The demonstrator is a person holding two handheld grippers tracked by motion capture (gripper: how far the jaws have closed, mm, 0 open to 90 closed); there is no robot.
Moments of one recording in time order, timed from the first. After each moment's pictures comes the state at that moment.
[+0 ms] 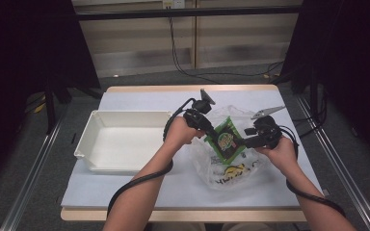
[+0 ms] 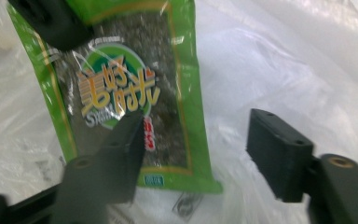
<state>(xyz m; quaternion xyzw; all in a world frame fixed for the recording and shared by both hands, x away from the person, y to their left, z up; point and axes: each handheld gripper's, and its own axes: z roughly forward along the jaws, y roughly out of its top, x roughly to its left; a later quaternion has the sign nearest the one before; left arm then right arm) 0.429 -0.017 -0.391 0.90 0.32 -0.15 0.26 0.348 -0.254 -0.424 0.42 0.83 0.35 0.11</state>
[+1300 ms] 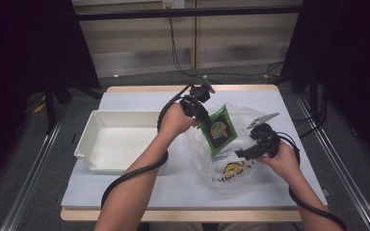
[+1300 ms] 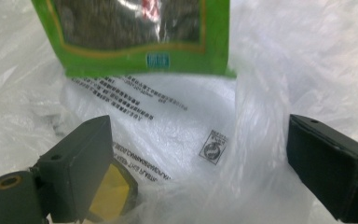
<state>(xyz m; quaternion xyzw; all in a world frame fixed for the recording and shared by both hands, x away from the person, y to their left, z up) 0.430 -0.012 -0.341 0.92 0.30 -0.06 0.23 0.334 -0.247 -0.434 0.41 0.86 0.30 0.10</state>
